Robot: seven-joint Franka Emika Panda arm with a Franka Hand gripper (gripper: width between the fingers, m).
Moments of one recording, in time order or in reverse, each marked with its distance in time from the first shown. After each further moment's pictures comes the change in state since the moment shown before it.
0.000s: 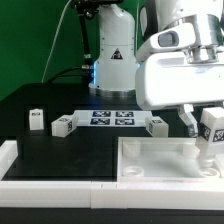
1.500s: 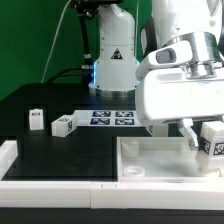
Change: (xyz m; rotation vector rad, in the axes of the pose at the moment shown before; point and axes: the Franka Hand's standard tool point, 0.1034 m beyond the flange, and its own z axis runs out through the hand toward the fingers) arm -0.009 0.000 0.017 -0.015 0.073 0.015
